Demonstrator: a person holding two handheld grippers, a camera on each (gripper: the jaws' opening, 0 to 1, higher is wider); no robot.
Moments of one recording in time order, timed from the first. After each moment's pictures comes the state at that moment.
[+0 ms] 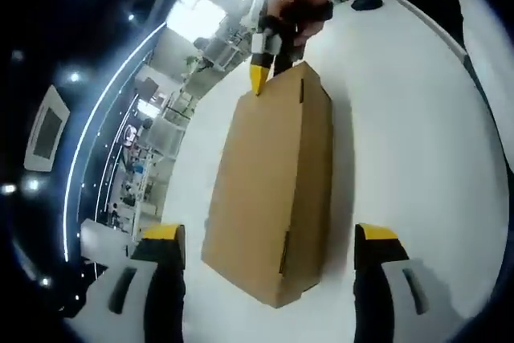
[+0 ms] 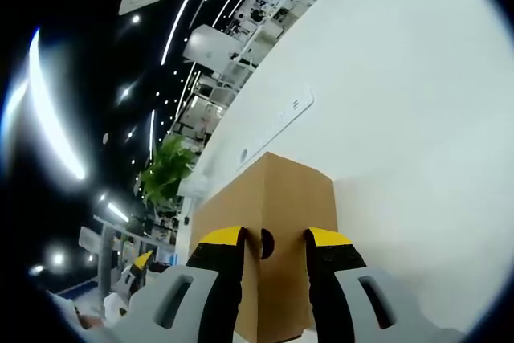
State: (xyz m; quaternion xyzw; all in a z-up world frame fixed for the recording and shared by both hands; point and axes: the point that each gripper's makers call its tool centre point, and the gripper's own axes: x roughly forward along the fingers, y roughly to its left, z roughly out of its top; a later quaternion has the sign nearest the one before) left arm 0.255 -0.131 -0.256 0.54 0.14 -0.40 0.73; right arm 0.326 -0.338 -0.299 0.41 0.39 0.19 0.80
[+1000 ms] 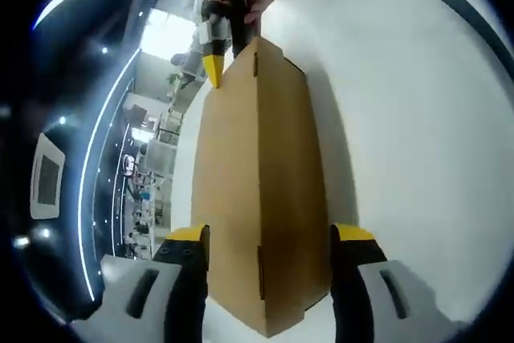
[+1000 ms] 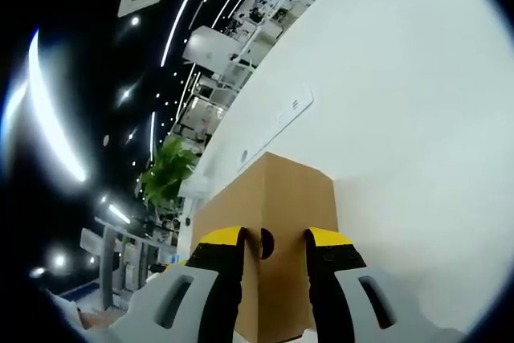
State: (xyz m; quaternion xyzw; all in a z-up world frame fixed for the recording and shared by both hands) left arm 0.268 -0.139 -0.300 0.61 0.10 -0.41 0.67; right arm 0.324 -0.336 -0.298 0.41 0.39 0.19 0.80
